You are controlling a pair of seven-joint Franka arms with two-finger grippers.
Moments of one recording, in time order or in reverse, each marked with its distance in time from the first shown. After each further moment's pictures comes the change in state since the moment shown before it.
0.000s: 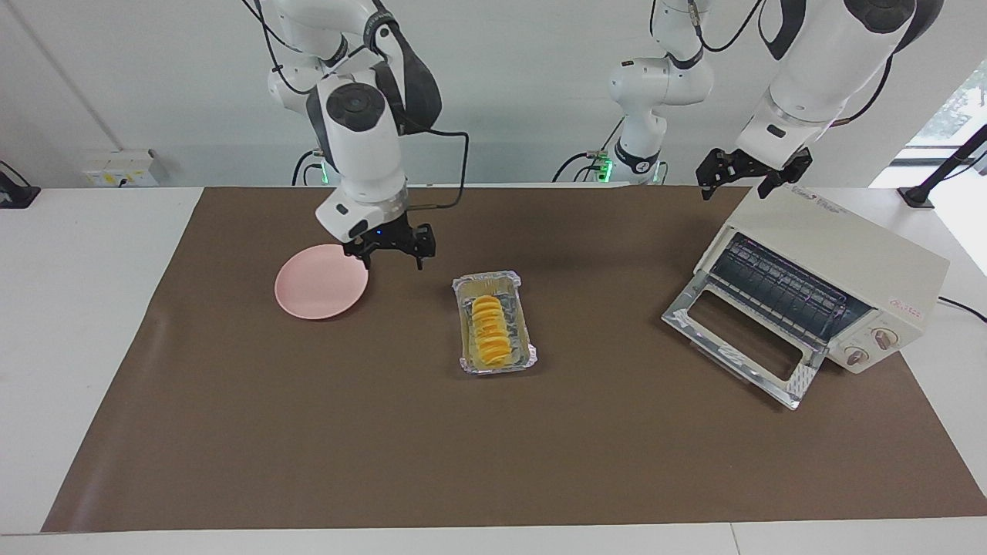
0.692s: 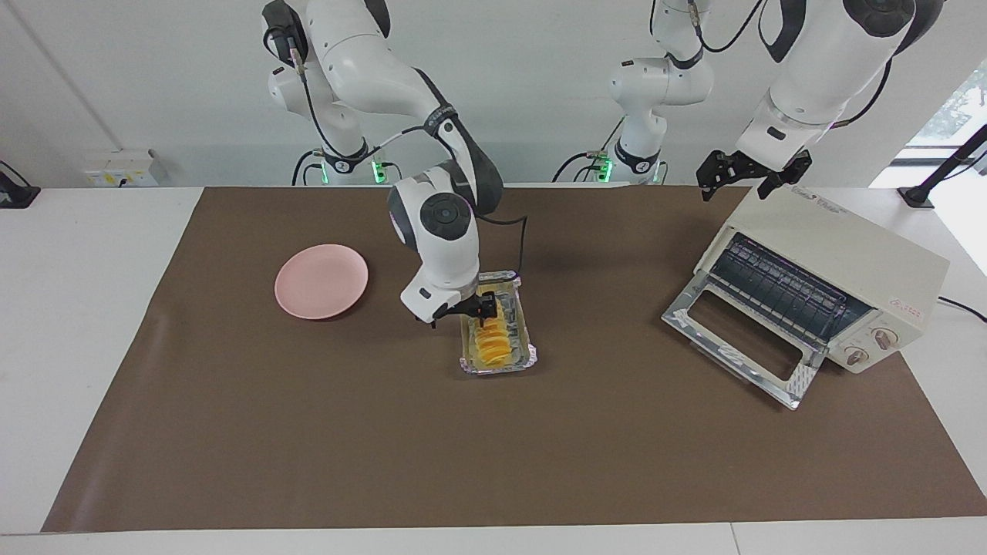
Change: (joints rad) left arm 0.000 -0.002 0.002 -0.004 0.000 0.004 -0.003; right arm 0.075 0.331 -0.007 0.202 0.022 0.109 0.029
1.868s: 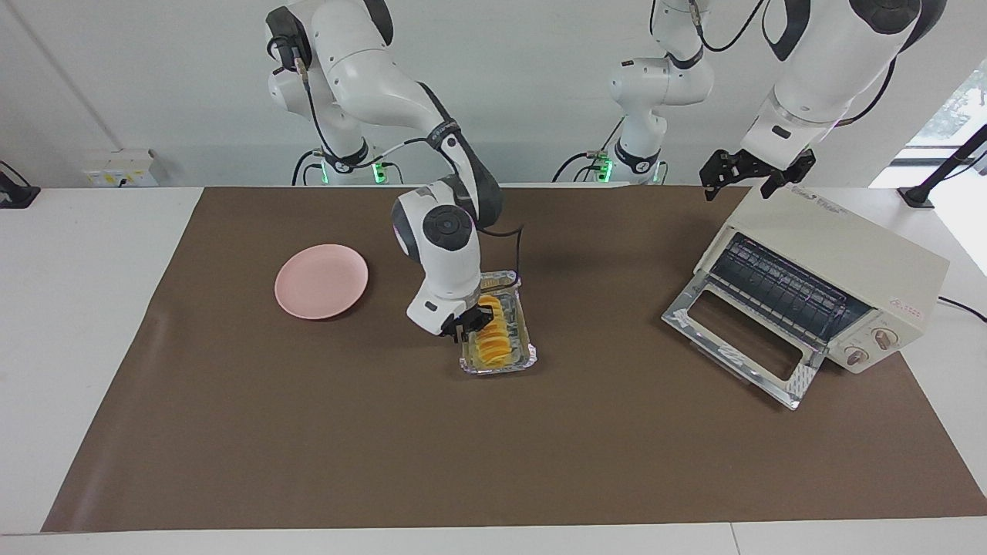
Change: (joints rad) left arm 0.000 -0.003 0.008 0.000 0.000 0.002 -0.001; right arm 0.010 0.028 -0.002 -0.012 -0.004 0.070 -0.109
